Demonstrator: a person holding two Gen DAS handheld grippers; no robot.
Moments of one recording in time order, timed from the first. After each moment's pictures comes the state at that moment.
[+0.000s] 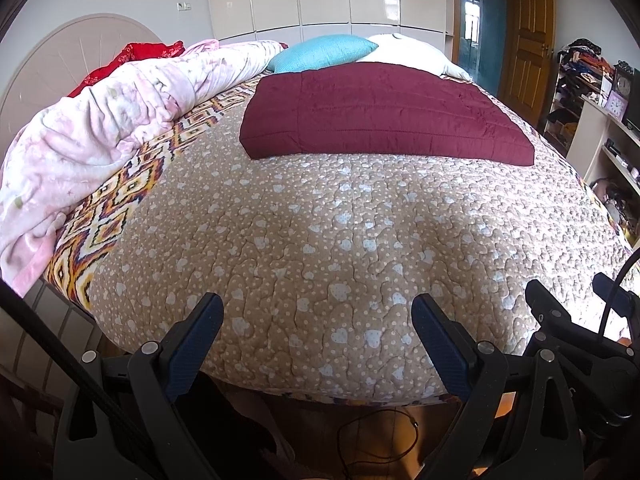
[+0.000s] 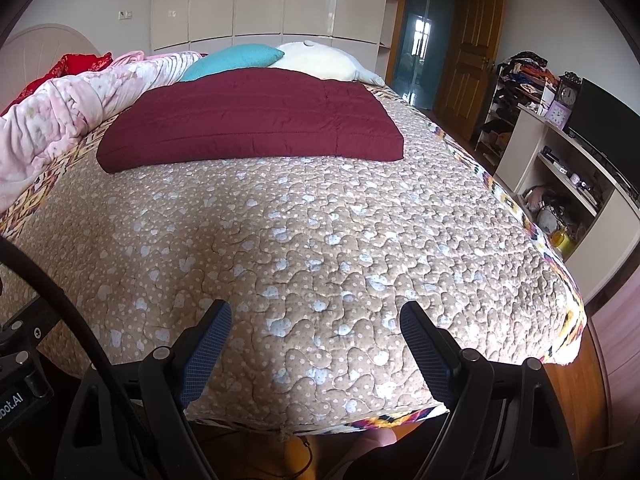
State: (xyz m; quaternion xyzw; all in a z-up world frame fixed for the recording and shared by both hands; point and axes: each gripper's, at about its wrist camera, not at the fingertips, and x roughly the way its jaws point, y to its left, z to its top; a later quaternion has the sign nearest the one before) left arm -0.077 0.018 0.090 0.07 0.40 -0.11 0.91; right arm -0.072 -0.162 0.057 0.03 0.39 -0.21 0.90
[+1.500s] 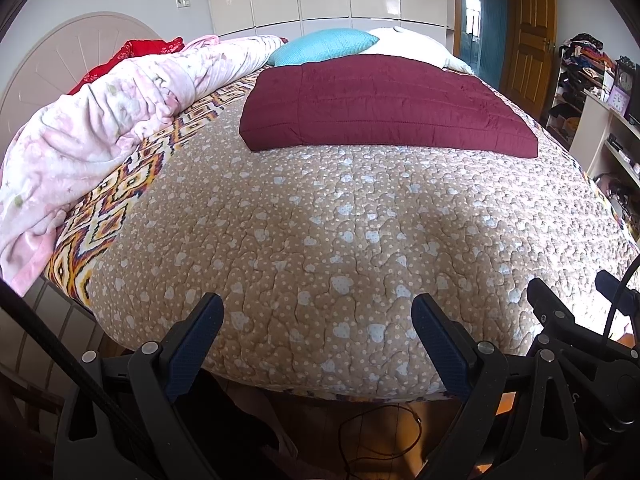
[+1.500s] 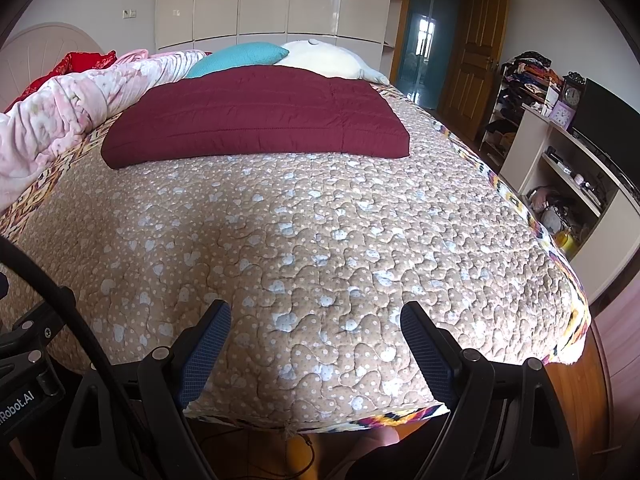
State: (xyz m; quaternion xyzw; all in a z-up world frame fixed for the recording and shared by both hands) left arm -0.075 0.019 0.085 0.07 0.41 -0.11 0.90; right arm -0.073 -0.159 0.055 0.03 0.39 -0.20 0.90
